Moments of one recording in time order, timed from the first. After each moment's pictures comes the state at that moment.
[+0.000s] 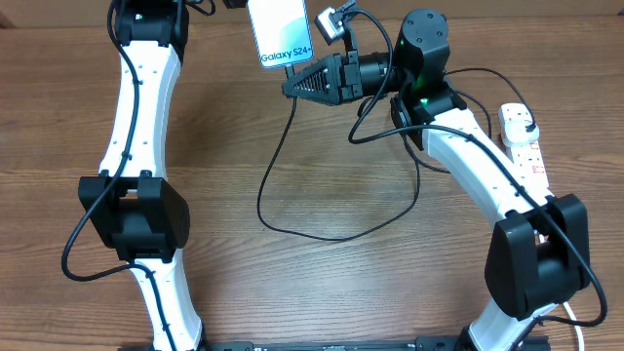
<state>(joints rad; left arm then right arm) -0.05 2.18 2.23 0.17 1.46 -1.30 0.35 1.87 1.47 0.50 -1.36 1.16</state>
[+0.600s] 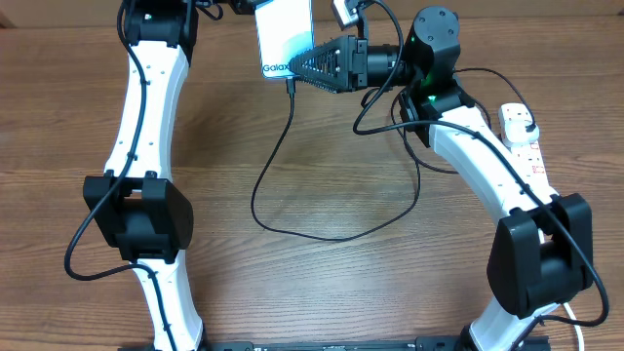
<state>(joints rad) -0.06 2.18 2.23 0.16 1.53 -1.30 0.32 1.87 1.47 0.53 -1.26 1.15</state>
